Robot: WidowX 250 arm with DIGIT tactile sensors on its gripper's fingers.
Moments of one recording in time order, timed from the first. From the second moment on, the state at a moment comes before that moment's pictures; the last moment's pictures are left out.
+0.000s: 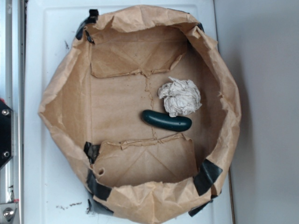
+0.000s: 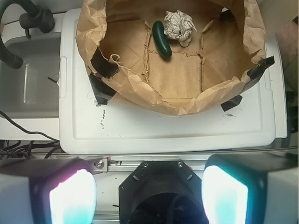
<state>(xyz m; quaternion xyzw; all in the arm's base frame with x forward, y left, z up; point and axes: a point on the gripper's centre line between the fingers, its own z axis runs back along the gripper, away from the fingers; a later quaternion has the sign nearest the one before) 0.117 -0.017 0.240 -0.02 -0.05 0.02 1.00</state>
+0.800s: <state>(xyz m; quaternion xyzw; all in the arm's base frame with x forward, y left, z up) 0.236 0.003 0.159 0.02 -0.08 -0.14 0.99</state>
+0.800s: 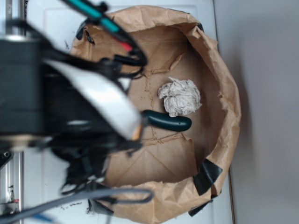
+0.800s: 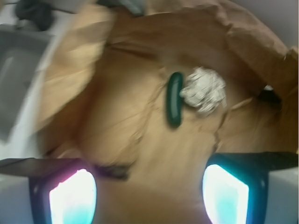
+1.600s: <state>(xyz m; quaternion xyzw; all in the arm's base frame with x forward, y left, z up) 0.258 0.014 0.137 0.00 -0.09 -0.14 0.99</state>
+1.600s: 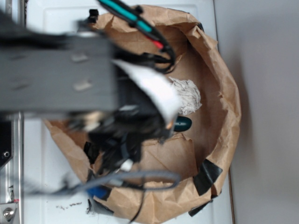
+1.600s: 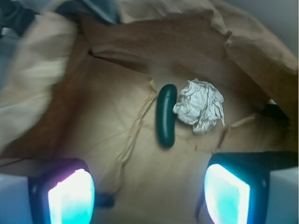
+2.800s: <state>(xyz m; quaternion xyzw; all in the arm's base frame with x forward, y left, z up) 0.291 0.002 0.067 -0.07 -0.05 -0.06 0.99</state>
